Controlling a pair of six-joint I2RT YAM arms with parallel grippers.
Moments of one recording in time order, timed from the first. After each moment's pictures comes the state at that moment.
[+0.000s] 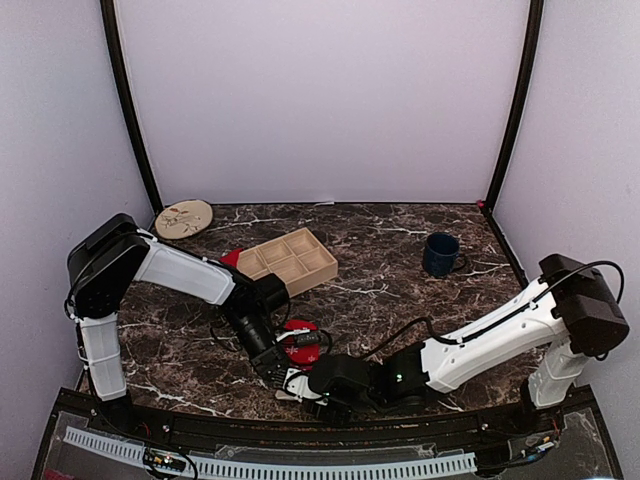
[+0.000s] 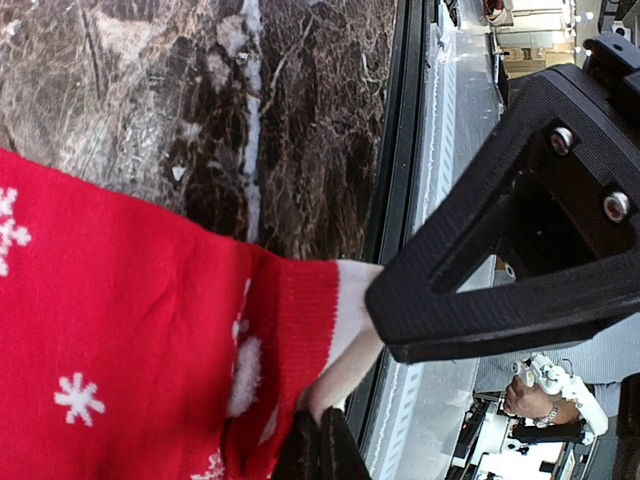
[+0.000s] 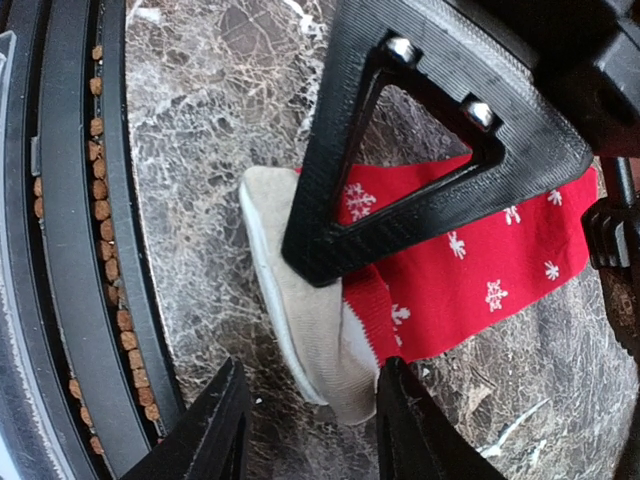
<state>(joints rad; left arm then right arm) -0.83 1.94 1.07 -0.70 0.97 0.23 1.50 1.77 0.95 -0.06 0.29 -0.04</state>
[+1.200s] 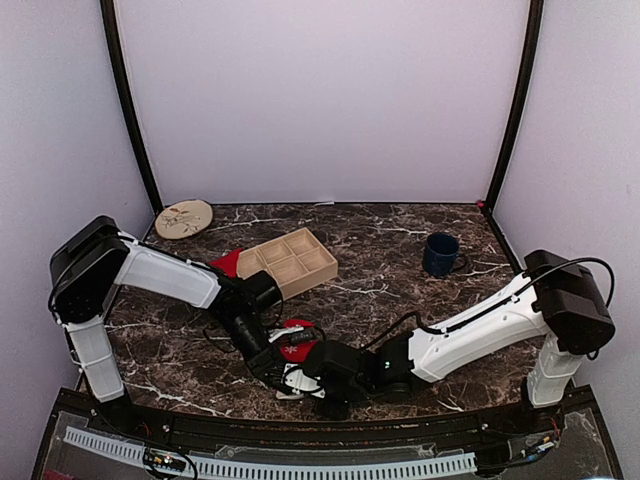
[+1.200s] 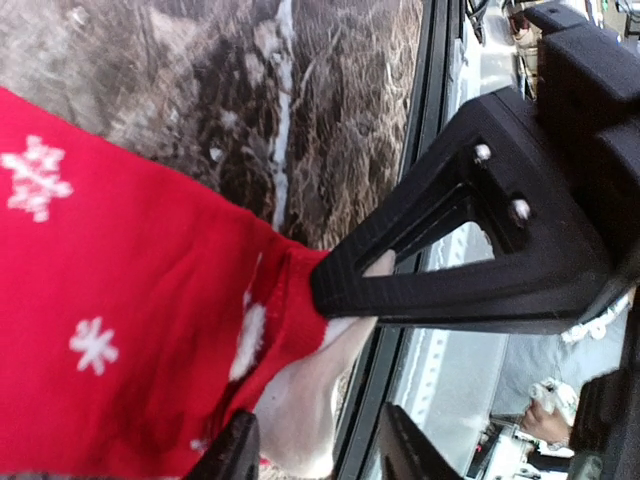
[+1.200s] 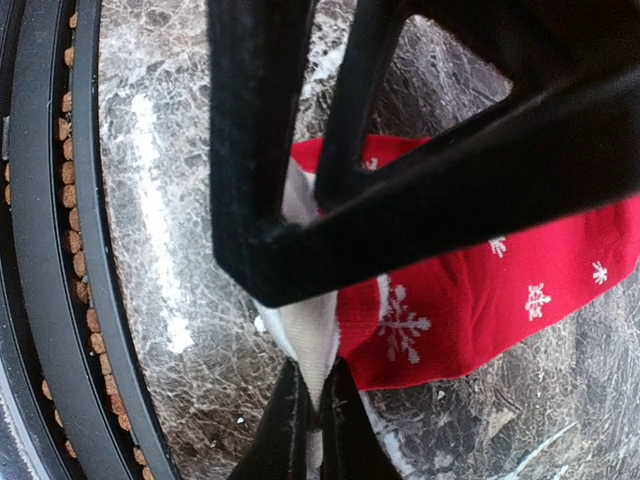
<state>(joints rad) -0.83 1.85 0.98 -0.60 0.90 0.13 1.42 1.83 1.00 -0.11 0.16 -0.06</state>
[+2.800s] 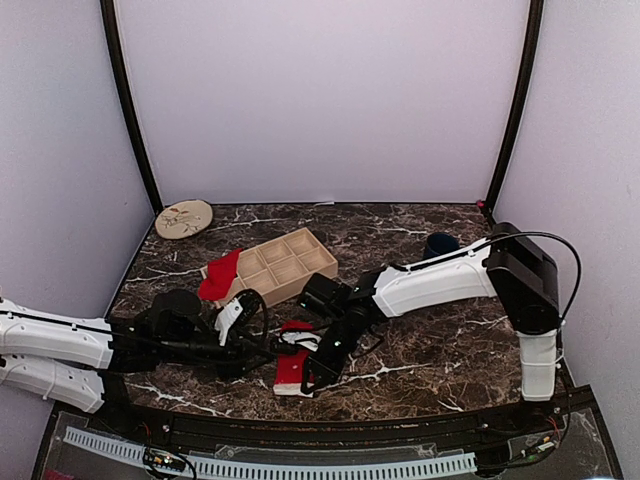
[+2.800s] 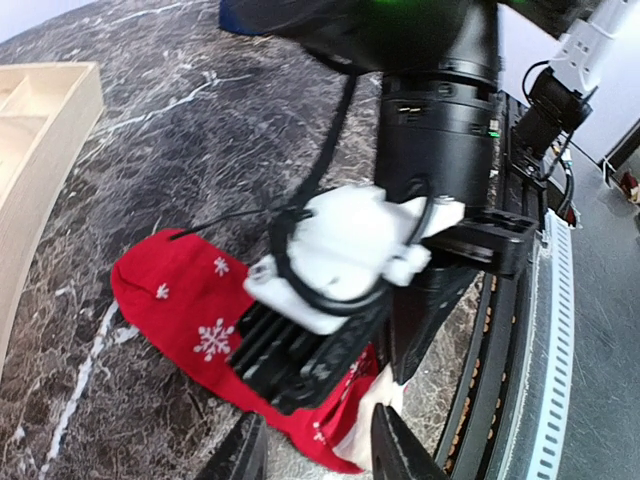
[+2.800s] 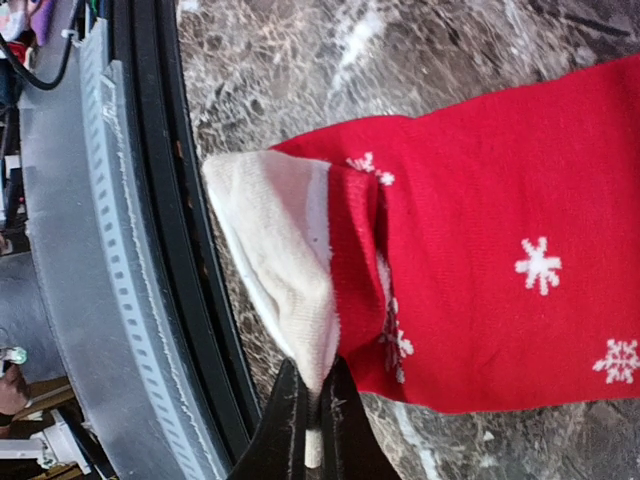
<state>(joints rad) -0.99 1.05 0.35 0.17 0.20 -0.21 1.12 2.04 1.36 -0.57 -0.63 0.02</state>
